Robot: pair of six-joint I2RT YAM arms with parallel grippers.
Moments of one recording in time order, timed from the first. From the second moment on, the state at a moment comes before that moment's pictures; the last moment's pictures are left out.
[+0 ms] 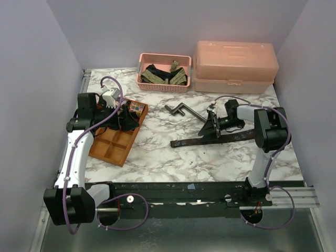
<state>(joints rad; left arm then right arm) 0.07 1.11 1.01 -0.68 0.80 0.01 0.14 1.96 1.11 -0.71 -1.32 -0.11</state>
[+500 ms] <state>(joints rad) 0.06 1.14 1.01 -0.67 0.80 0.02 0.08 2.08 1.16 -0.84 -1.28 -0.25</state>
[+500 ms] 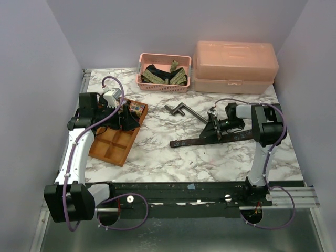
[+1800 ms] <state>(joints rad) -0.17 1.22 1.01 -0.59 0.70 0.14 -0.11 1.96 1.31 -1.13 -1.21 -0.51</state>
